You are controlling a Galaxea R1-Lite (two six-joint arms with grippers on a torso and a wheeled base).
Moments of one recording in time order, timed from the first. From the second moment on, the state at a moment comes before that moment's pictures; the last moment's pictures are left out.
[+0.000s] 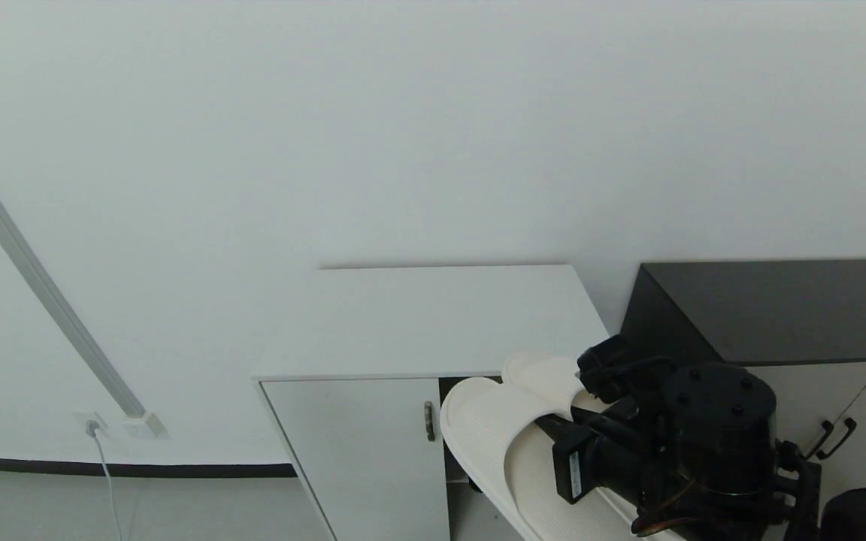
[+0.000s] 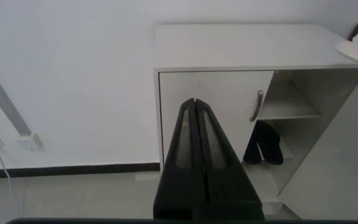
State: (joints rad) left arm 0.00 0.00 0.00 0.00 0.00 -0.01; right arm 0.85 1.78 -0.52 -0.98 -0.24 0.12
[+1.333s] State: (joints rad) left arm 0.00 0.00 0.00 0.00 0.00 -0.01; right arm 0.85 1.82 -0.49 -1.06 -0.24 0.11
